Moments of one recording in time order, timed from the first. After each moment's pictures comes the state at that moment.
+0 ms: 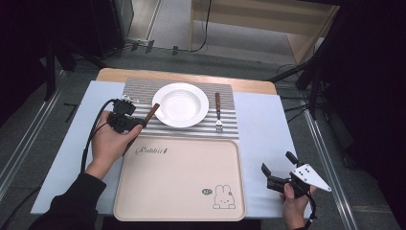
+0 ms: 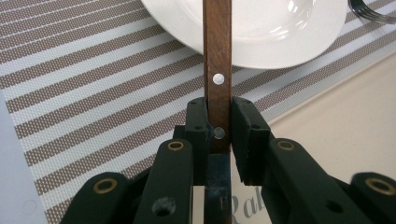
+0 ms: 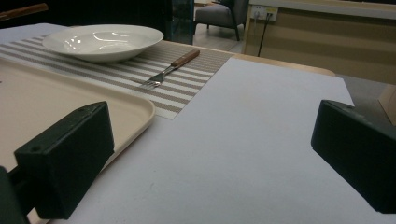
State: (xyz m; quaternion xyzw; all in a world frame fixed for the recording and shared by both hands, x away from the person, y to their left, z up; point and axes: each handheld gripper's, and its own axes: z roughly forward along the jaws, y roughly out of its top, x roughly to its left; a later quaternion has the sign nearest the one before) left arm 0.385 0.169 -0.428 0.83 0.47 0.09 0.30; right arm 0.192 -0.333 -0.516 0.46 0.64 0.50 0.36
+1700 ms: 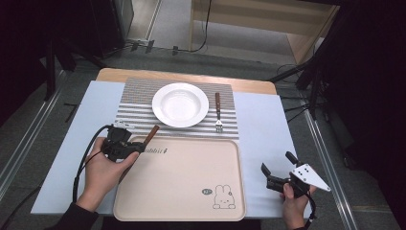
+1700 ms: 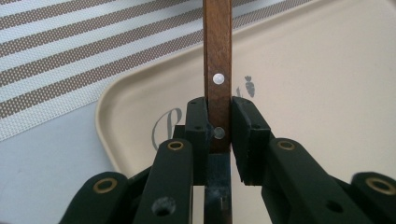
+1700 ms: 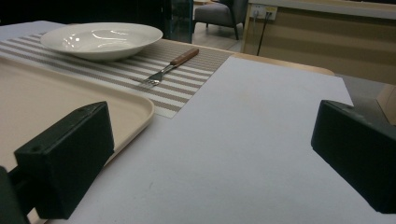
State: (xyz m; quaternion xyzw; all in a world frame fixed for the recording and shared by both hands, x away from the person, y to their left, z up) left arm 0.312 0.176 -0.443 0.83 0.47 0.07 0.31; right arm 0.192 -0.332 -0.516 0.46 0.65 0.49 0.36
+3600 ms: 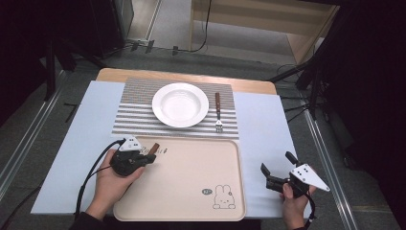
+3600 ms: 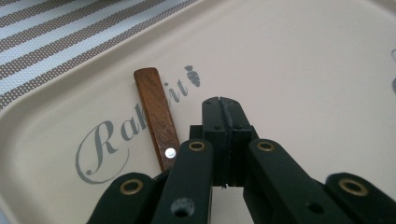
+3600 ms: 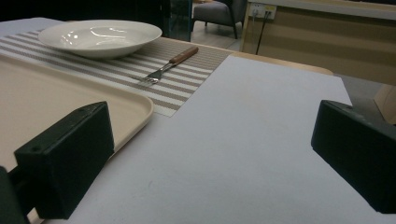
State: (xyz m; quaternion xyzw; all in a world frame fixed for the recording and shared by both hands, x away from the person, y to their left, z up) left arm 0.291 0.165 -0.486 0.86 0.33 0.08 0.38; right arm 0.192 -0.331 -0.516 0.46 0.65 0.49 0.36
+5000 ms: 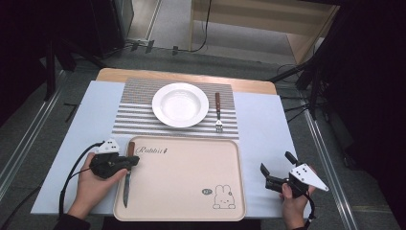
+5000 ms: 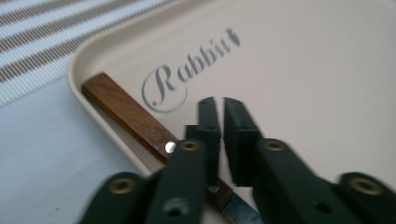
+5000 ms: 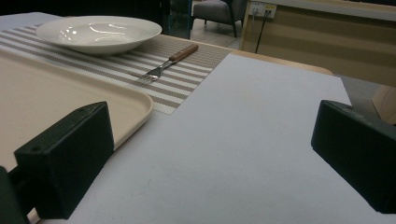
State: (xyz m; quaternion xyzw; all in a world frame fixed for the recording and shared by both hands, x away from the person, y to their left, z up) left arm 0.290 0.226 -0.494 0.83 0.34 0.07 0.43; right arm 0.193 -0.329 -0.517 0.46 0.65 0.48 0.36
